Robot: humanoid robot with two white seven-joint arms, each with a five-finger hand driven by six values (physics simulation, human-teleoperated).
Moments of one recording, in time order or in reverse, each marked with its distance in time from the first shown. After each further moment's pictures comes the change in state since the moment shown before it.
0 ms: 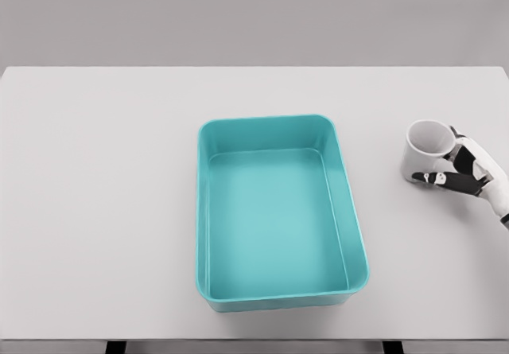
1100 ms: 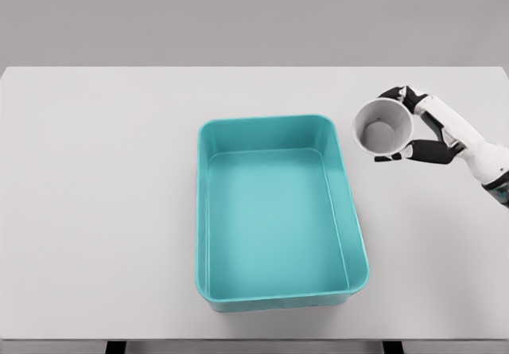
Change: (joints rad) left arm 0.000 0.000 0.000 0.000 0.000 0.000 0.000; right arm -0.015 0.000 0.030 -0.435 0.158 -0.085 -0.001
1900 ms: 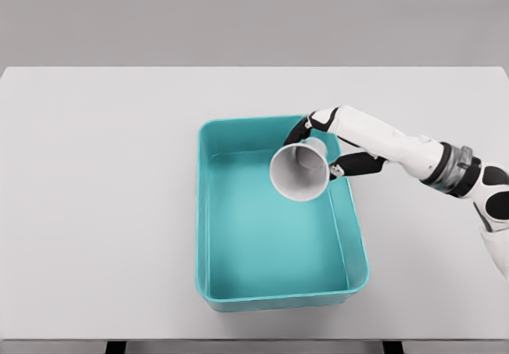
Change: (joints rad) left arm 0.000 0.000 0.000 0.000 0.000 0.000 0.000; right arm -0.158 0.006 0.267 -0.088 0.227 -0.142 0.000
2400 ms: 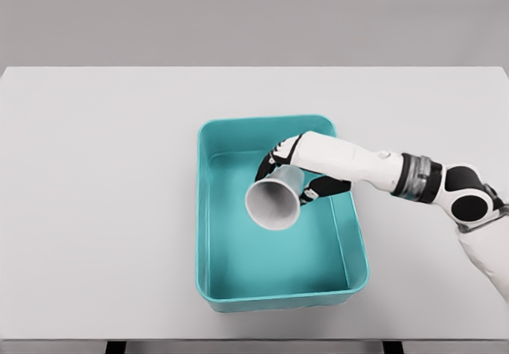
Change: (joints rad) left arm 0.000 0.000 0.000 0.000 0.000 0.000 0.000; right arm -0.058 -0.004 0.153 0.001 0.152 -0.009 0.000
